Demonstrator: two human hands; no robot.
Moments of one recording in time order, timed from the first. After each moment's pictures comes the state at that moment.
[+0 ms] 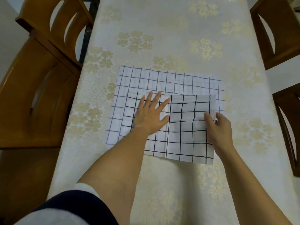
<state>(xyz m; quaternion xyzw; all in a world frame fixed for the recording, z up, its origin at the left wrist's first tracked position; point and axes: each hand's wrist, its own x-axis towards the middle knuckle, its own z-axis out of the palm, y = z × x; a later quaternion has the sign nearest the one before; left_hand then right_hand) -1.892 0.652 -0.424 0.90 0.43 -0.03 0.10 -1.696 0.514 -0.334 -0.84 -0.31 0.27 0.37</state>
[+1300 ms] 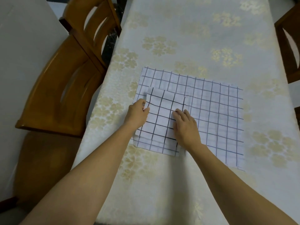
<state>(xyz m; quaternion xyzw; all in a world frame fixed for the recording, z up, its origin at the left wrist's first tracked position) -1.992 0.662 -0.374 0.63 0.64 0.12 0.42 -1.798 0.560 -0.401 -0.73 -0.66 0.16 0.10</state>
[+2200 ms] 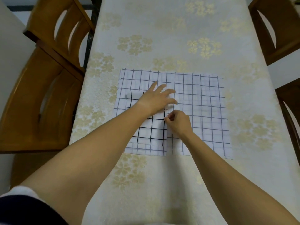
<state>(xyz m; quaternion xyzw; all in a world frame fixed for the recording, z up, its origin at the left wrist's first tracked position) -1.869 0.702 -0.341 0.96 0.22 -0.18 0.02 -1.769 0.579 -0.379 -0.81 -0.42 0.35 0.21</state>
